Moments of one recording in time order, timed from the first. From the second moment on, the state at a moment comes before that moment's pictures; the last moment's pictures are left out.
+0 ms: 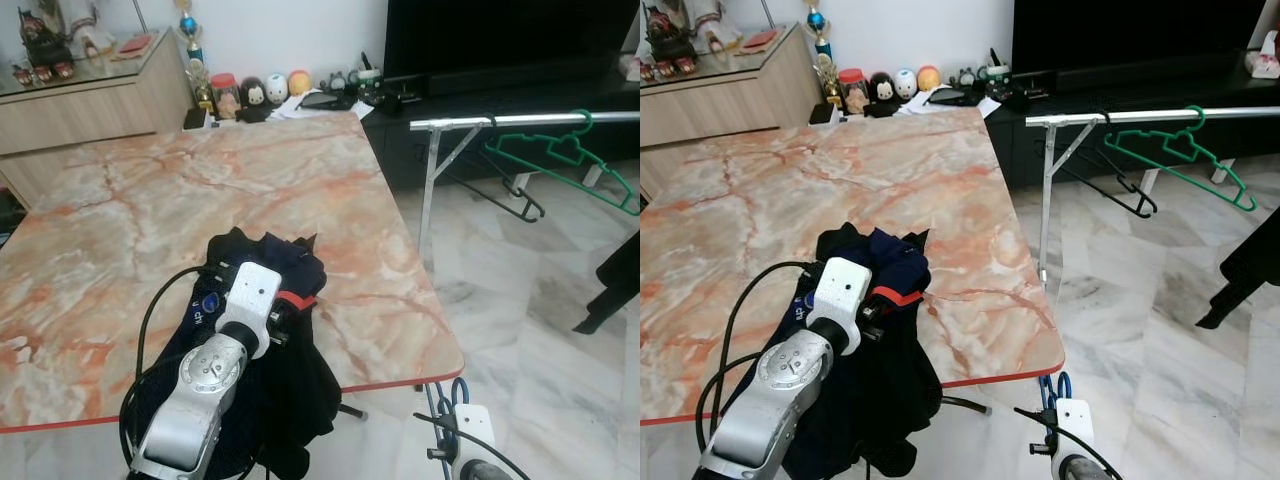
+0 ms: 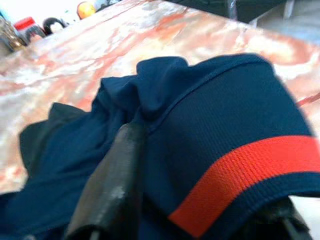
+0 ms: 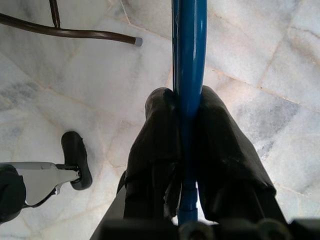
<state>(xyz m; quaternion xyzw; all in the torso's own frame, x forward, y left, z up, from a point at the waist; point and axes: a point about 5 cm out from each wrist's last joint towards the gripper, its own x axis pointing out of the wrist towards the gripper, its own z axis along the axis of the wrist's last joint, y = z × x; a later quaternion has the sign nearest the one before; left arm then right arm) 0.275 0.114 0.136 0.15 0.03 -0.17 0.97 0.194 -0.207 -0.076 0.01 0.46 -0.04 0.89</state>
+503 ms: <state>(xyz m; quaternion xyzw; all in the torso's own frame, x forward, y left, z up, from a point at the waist) 0.265 0.117 0.145 0.26 0.01 -0.29 0.92 0.195 -0.206 -0.076 0.01 0.46 -0.04 0.89</state>
